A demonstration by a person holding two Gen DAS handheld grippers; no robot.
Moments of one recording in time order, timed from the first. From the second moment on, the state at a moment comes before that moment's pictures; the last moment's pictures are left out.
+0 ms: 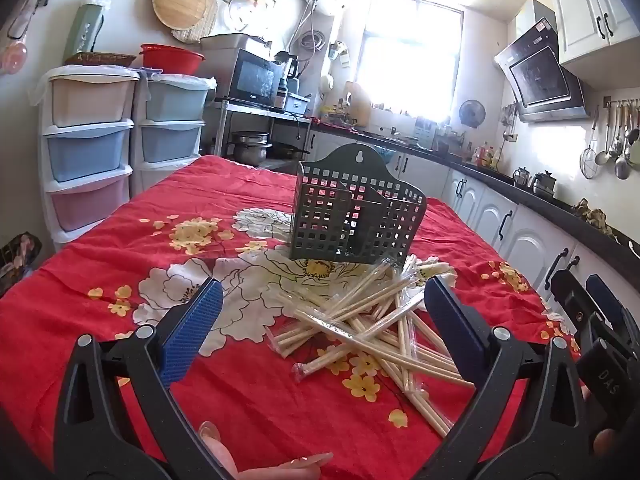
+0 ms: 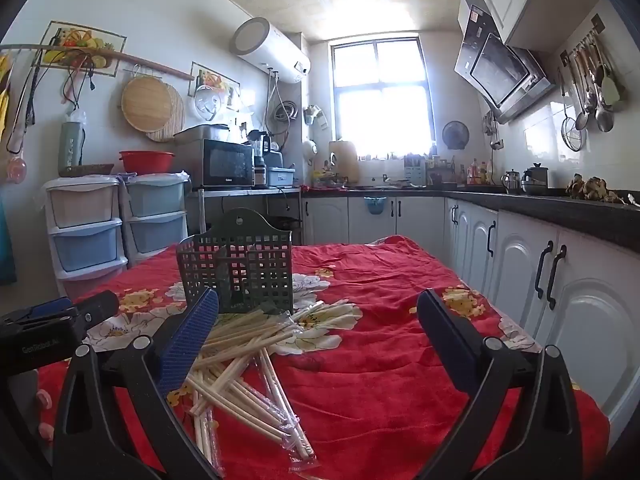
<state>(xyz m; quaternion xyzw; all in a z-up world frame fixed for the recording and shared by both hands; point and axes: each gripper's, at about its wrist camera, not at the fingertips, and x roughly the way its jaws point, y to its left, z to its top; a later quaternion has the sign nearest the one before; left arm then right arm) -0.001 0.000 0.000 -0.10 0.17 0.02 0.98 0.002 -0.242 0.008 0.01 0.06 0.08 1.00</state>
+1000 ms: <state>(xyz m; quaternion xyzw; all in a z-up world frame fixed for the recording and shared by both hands) -0.002 0.000 0.000 -0.10 0.17 0.02 0.98 0.002 -0.241 0.008 0.01 0.06 0.08 1.00</state>
